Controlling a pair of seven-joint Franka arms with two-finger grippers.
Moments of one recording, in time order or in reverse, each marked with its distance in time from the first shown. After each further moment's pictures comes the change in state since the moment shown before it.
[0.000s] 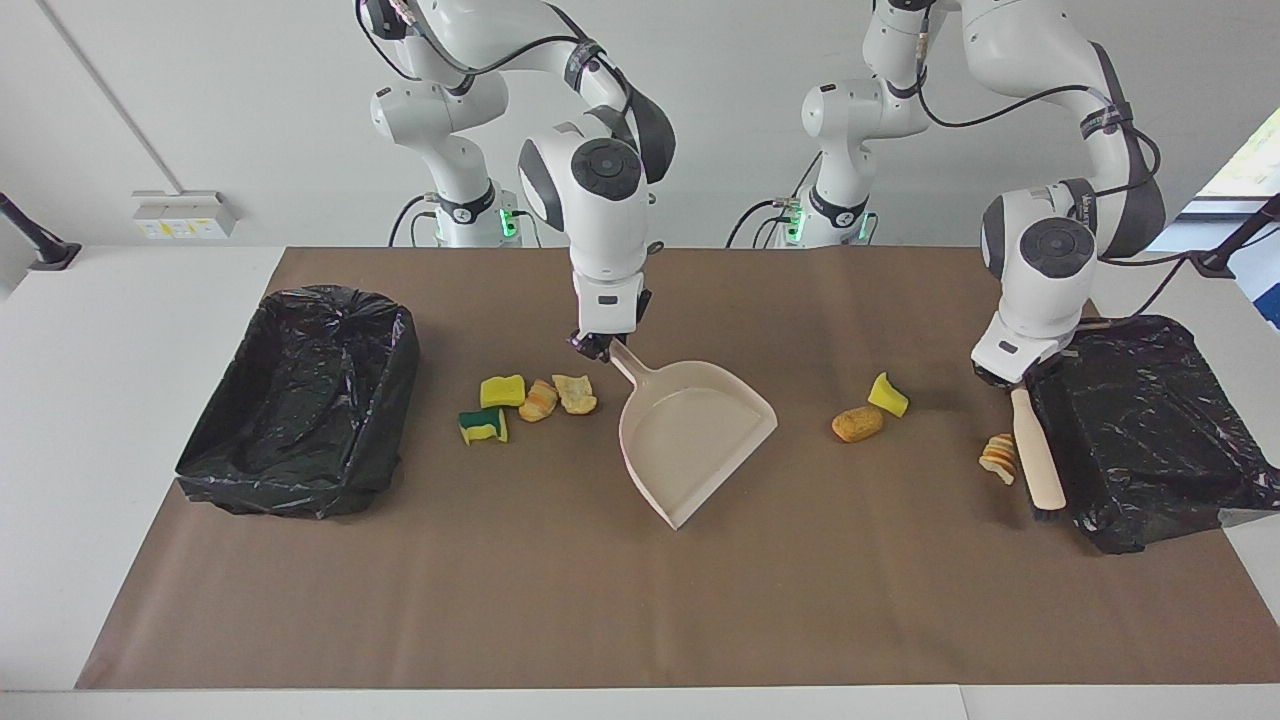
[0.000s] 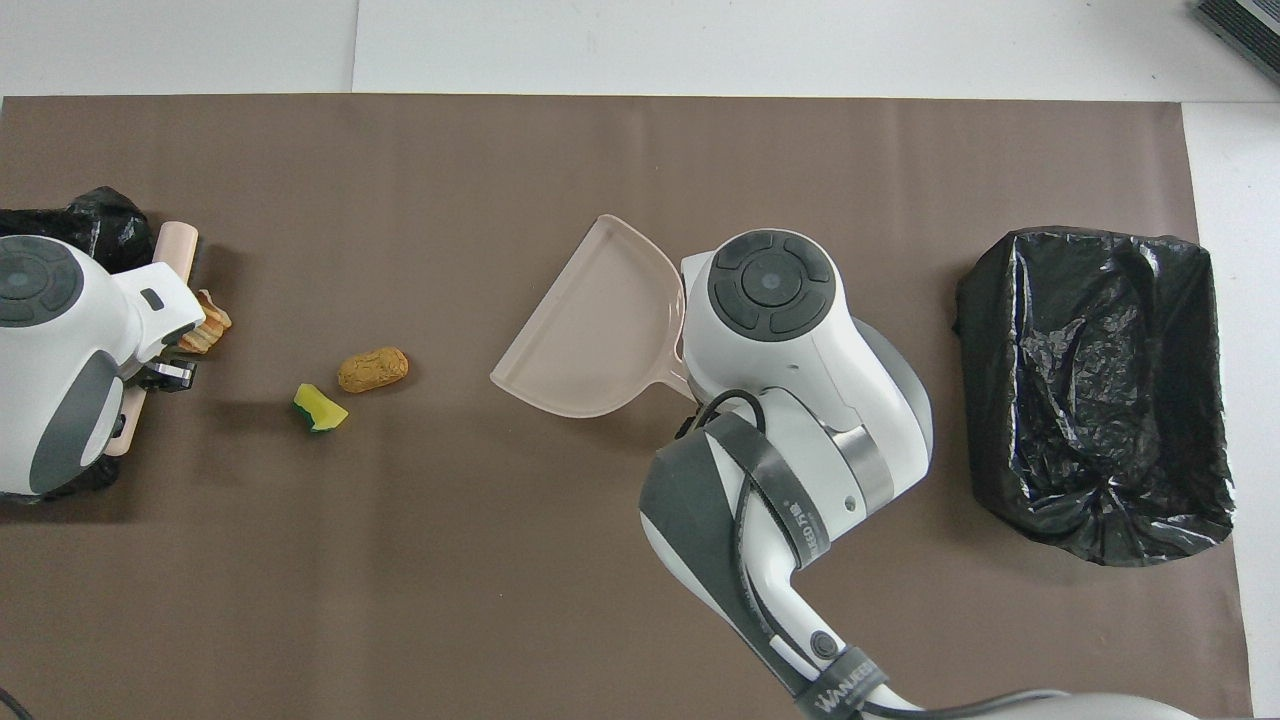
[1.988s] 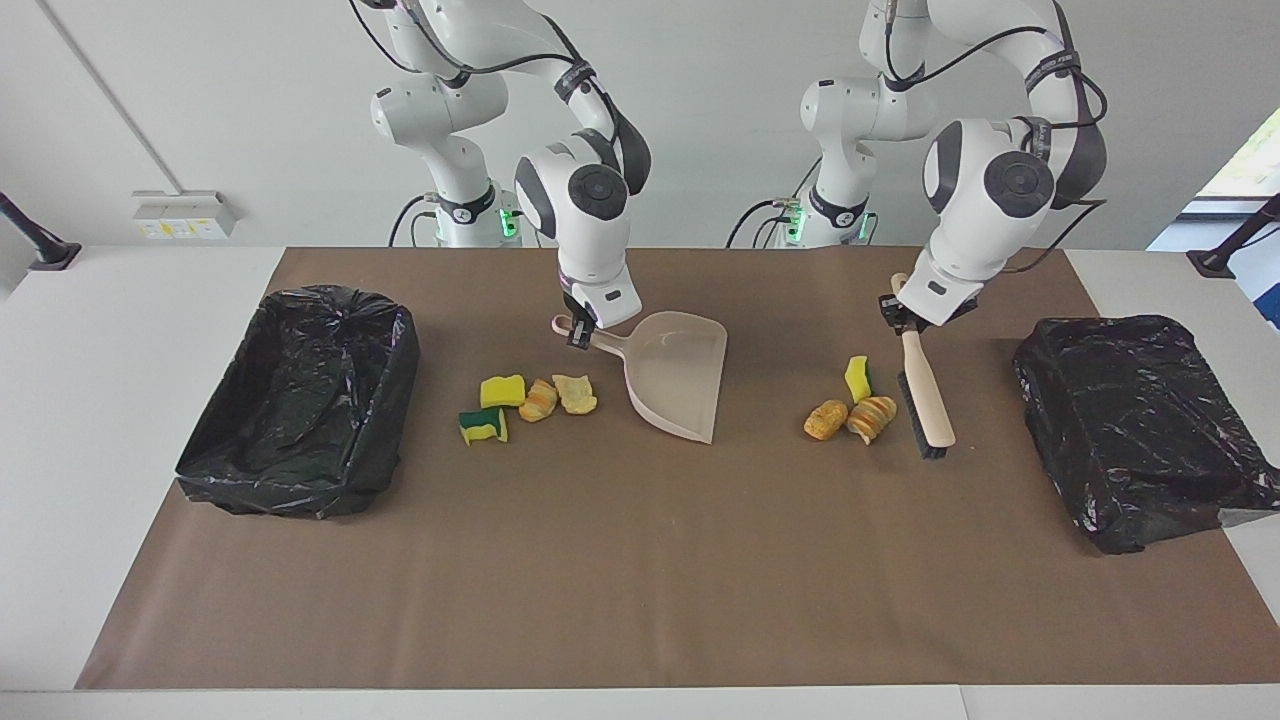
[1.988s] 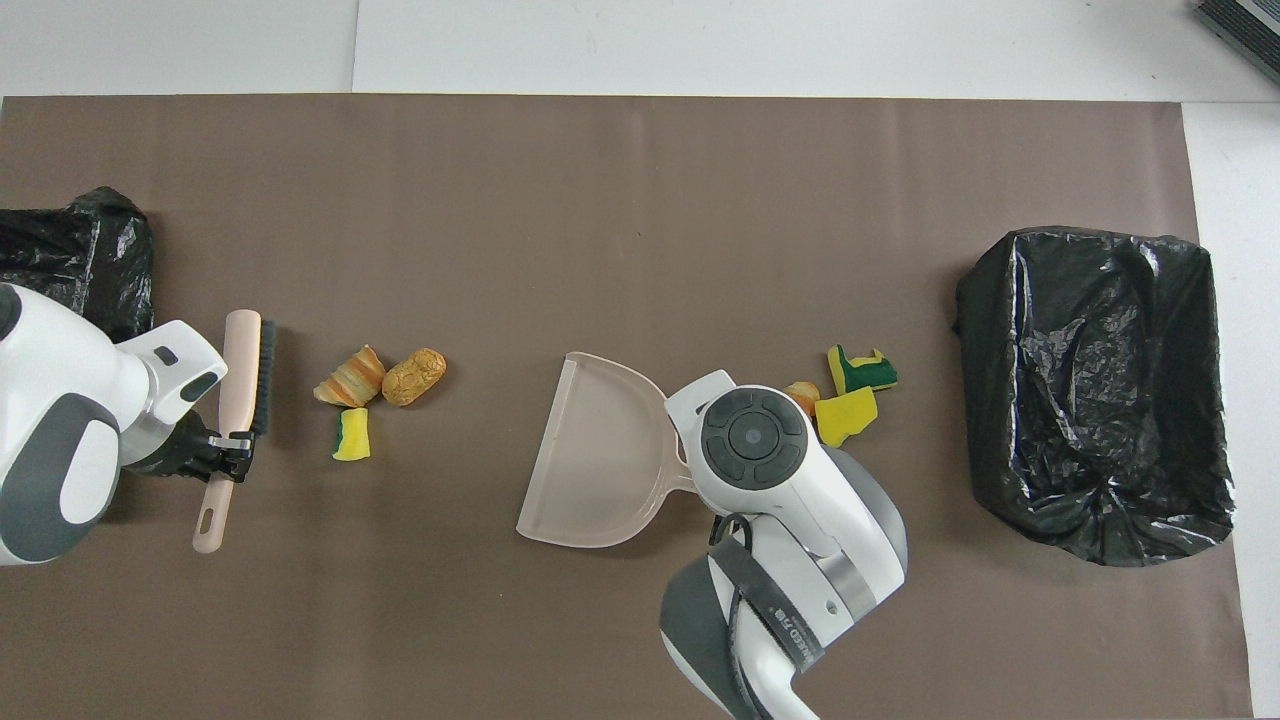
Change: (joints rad) left arm -0.053 -0.187 -0.007 -0.161 -0.435 -0.210 -0.002; right arm 0.049 -0.131 0.009 -0.379 -0.010 0.194 -0.182
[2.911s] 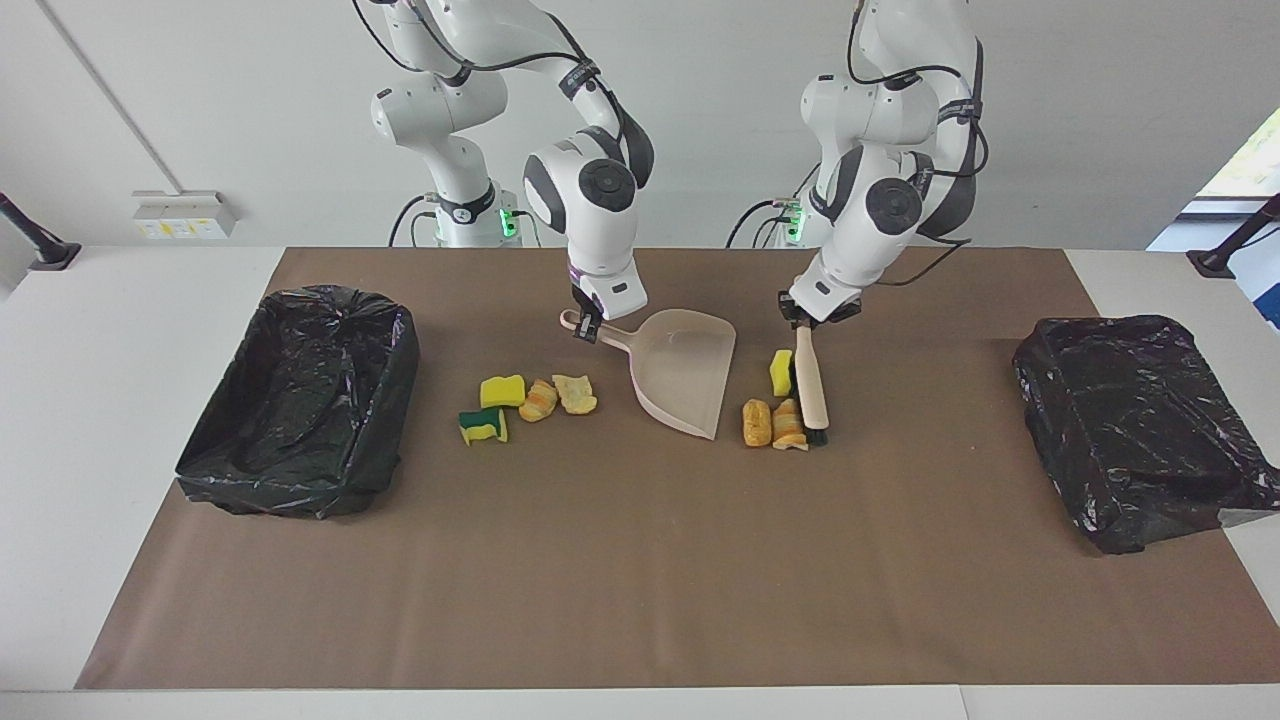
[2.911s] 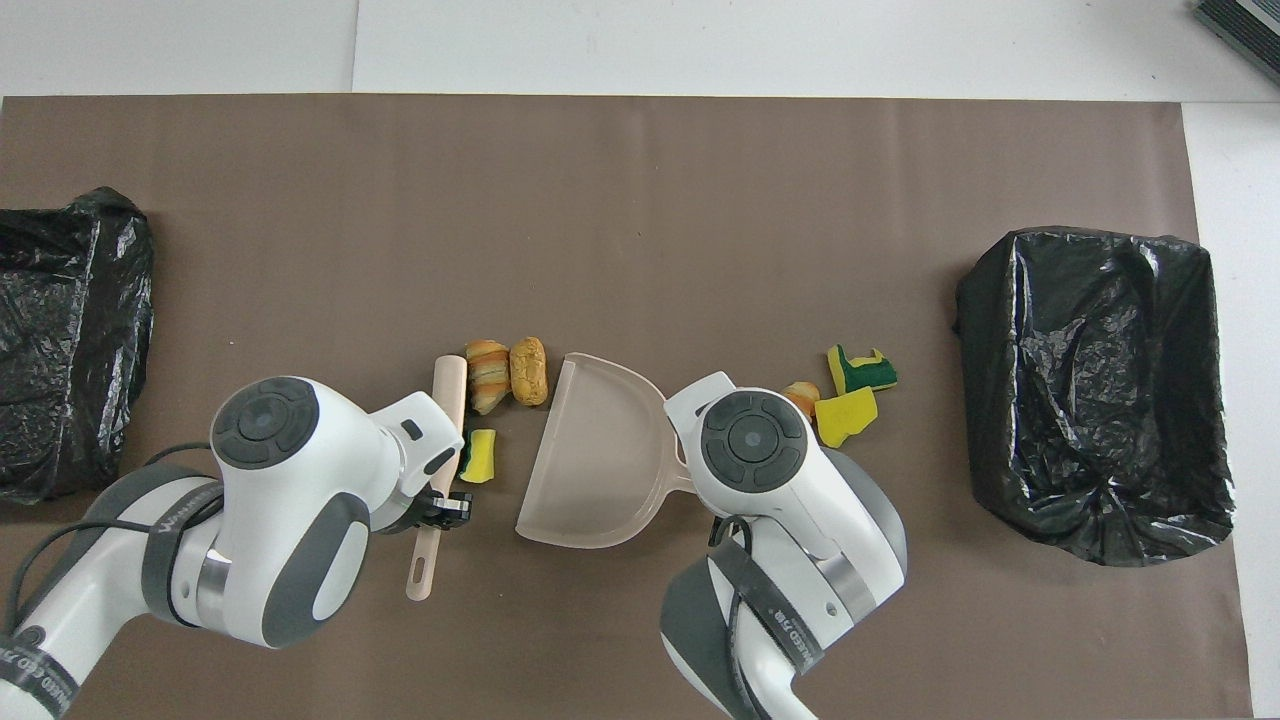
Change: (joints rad) left arm -0.400 -0.027 -0.029 -0.109 -0.234 0.146 -0.156; right arm 0.000 -0.002 0.000 -0.002 0.000 0.002 0.000
